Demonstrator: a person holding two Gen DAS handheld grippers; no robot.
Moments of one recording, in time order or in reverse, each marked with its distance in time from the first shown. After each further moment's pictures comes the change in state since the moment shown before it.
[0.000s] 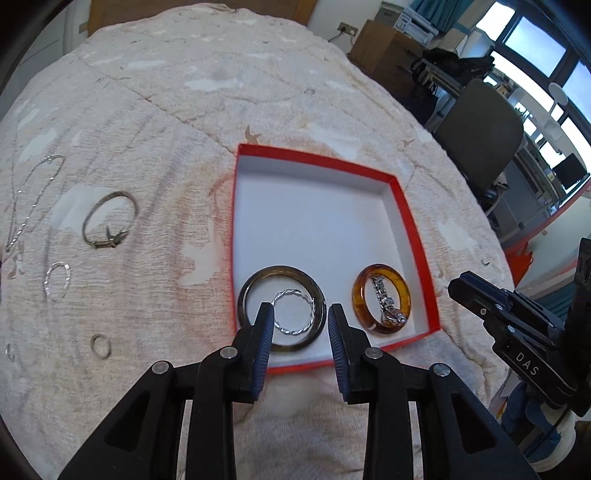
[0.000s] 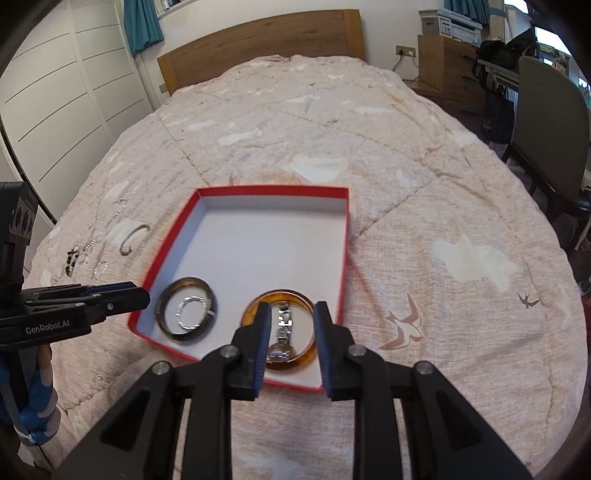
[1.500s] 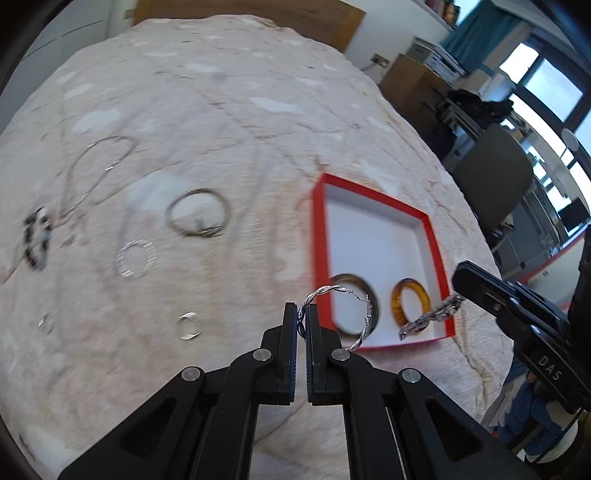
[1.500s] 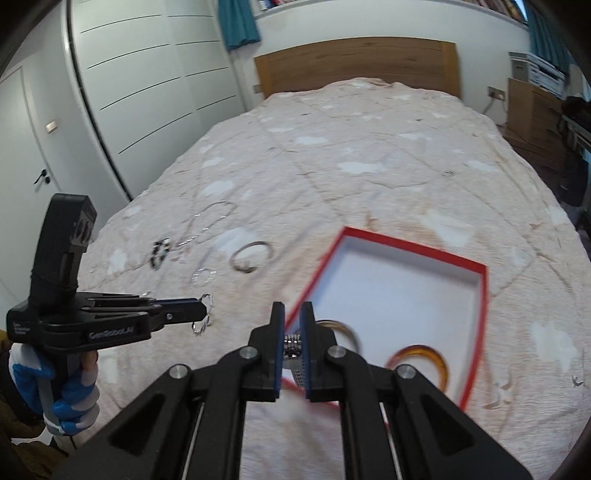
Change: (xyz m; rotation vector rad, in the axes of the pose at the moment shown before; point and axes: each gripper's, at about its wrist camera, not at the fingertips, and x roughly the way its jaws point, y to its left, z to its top) left arm -0.034 0.059 -0.003 -0.095 -0.076 -0.008; right arm -0.003 0.100 0.030 -0.200 -0.053 0.243
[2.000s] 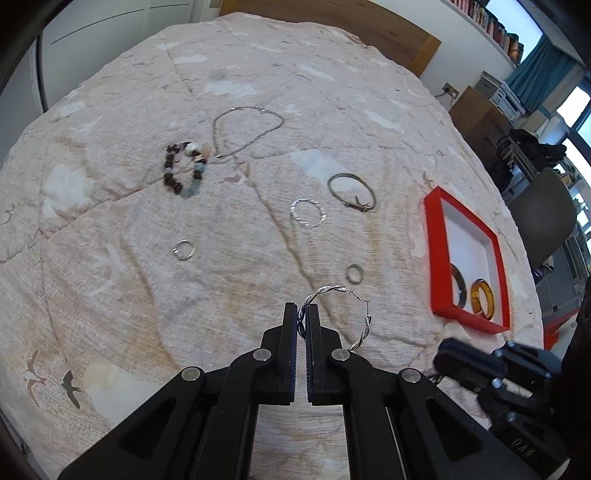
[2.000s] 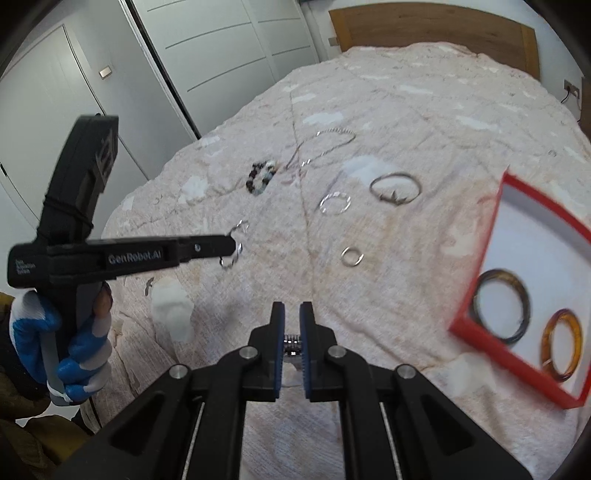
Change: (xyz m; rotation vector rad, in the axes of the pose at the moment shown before) left arm -0.076 0.115 -0.066 -0.197 -0.051 0.178; right arm 0.049 0.130 -0.048 -0.133 0.163 0.241
